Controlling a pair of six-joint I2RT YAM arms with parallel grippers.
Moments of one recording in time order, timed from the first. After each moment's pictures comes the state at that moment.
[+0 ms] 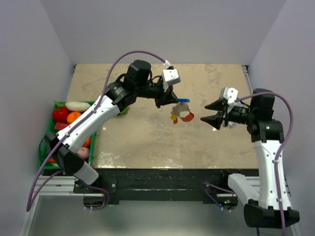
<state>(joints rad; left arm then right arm) -0.72 1.56 1.67 -0.53 0.65 0.22 -0.06 0.97 1.18 -0.89 -1.16 -0.74</state>
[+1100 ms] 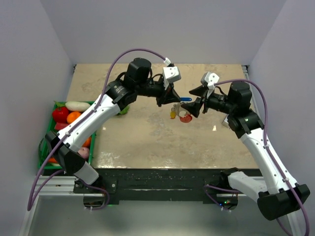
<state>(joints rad) -0.72 1.57 1.69 -0.52 0.67 0.18 0.30 1.02 1.09 -0.26 -0.73 -0.19</state>
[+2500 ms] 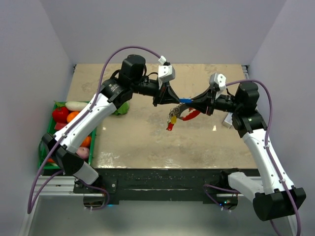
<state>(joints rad) -0.68 1.56 1.71 -0.52 0.87 0.19 0.17 1.01 1.05 -0.18 -1.05 -0.11</state>
